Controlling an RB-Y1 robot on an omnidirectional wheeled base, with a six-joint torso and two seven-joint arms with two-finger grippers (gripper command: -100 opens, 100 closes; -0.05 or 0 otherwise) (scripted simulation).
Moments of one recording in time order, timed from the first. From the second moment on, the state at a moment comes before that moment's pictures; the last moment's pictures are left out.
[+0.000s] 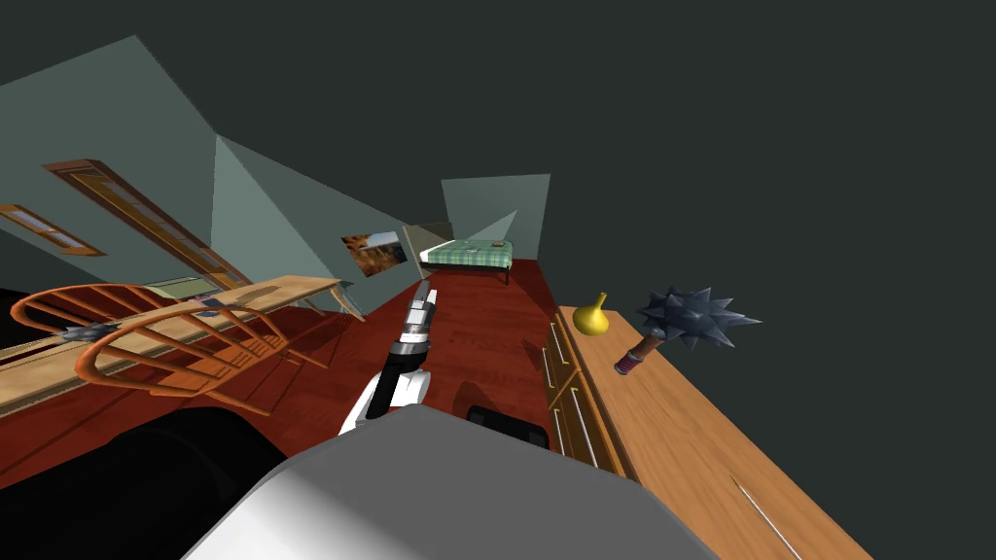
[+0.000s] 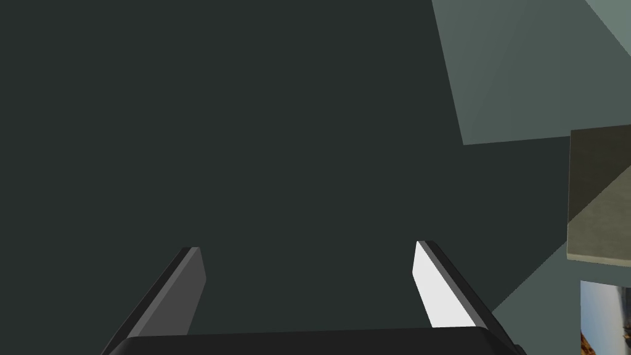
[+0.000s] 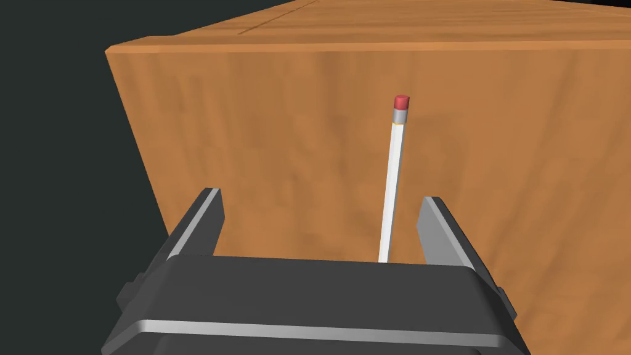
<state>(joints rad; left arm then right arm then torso) 0.50 0.01 0.07 -2.27 -0.08 -0.44 -0.15 -0.21 -1.16 0.60 -0.15 1.30 -1.04 -0.33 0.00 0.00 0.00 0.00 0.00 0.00</state>
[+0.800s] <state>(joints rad) 0.50 0.01 0.07 -2.27 -0.08 -0.44 -0.15 -0.26 -1.06 0.64 -0.13 1.27 -1.04 -0.27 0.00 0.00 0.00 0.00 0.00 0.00</state>
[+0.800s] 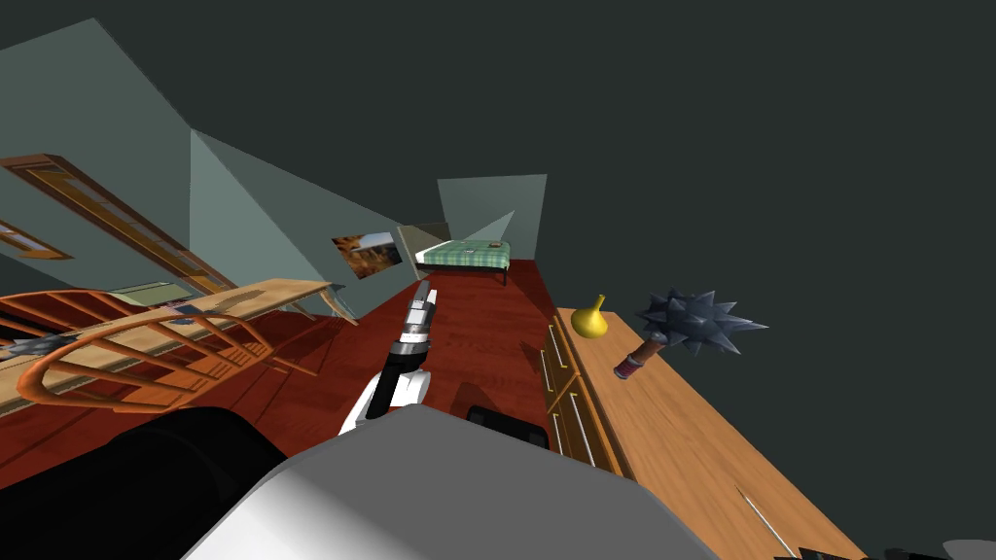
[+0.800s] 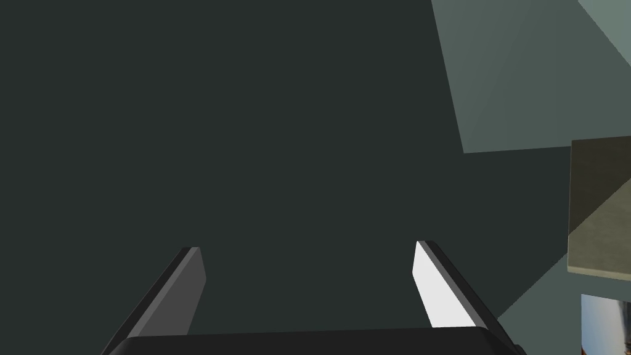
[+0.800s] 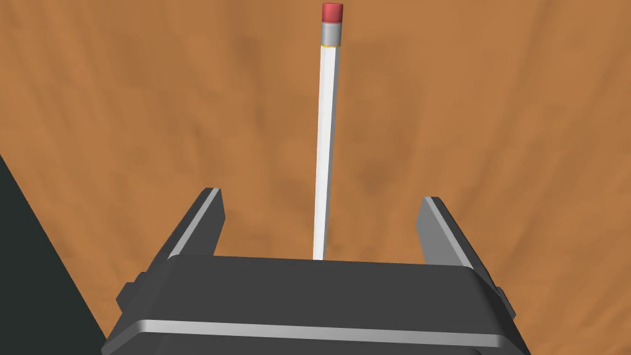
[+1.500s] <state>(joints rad) 0.50 0.01 0.07 -2.27 -0.08 -0.44 -0.15 -0.24 -1.02 0.64 -0.11 1.26 -1.00 -0.26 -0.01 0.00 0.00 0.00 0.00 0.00</state>
